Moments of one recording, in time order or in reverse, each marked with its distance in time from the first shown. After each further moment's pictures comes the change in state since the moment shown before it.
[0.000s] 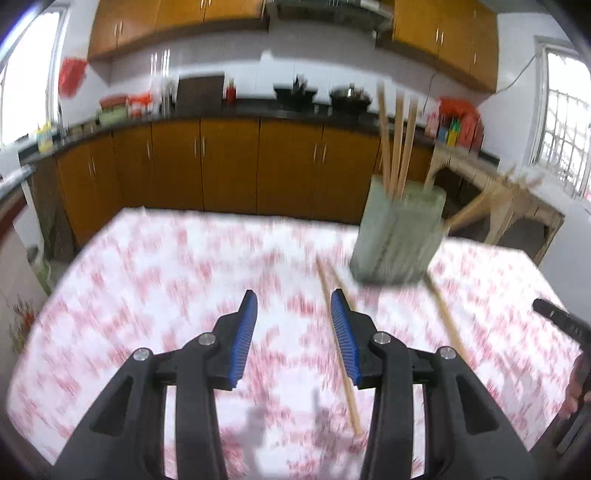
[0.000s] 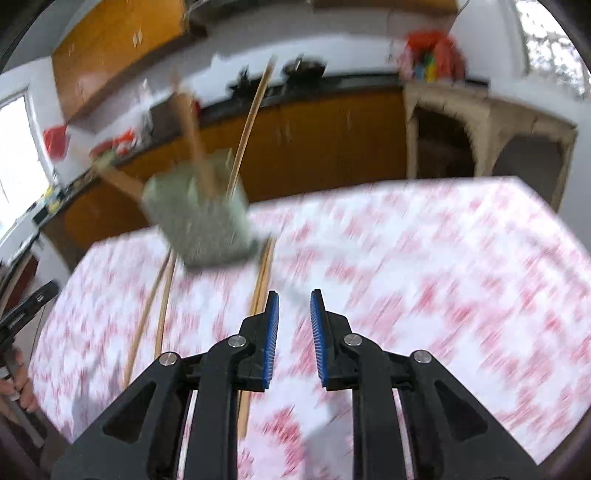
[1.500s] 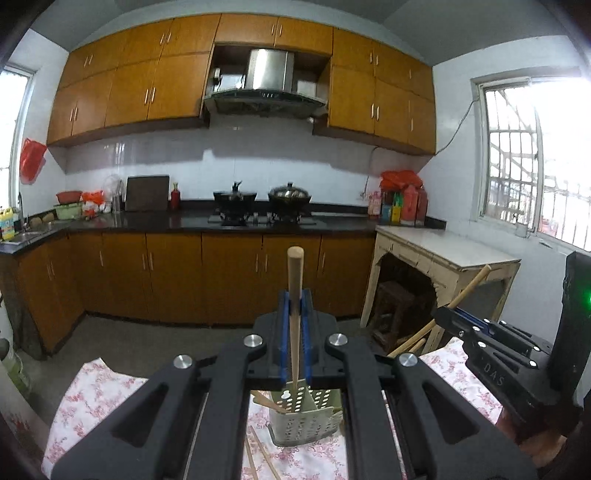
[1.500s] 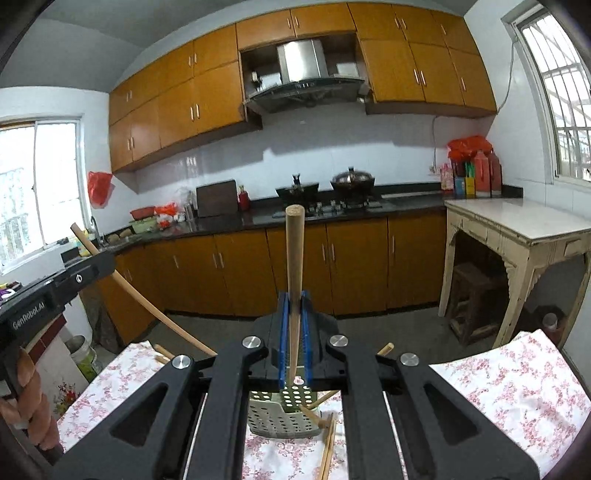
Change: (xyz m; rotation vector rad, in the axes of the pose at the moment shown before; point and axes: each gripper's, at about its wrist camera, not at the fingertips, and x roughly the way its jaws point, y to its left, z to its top) left arm -0.069 -0.114 0.192 0.123 -0.357 -0.158; right arm -0.079 0.072 0.164 -0.130 -0.417 0.079
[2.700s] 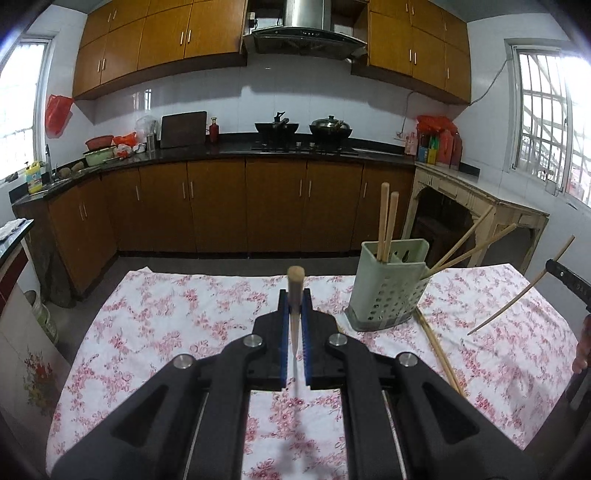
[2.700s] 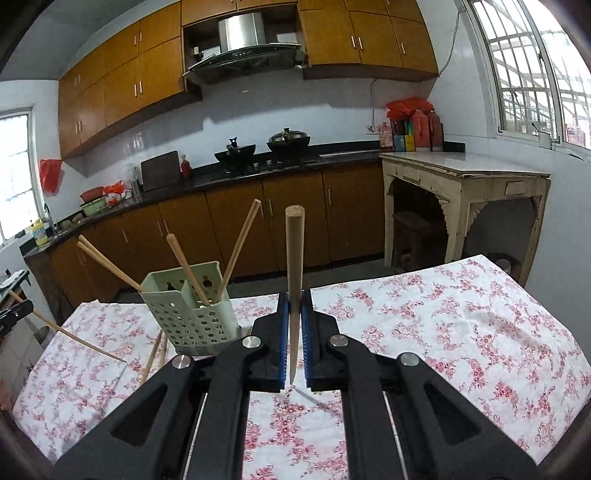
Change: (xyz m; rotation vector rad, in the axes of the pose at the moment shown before) left arm -0.053 0.109 -0.136 -0.028 0.209 0.105; right arm -0.050 -0.072 -0.103 0.075 0.097 -0.200
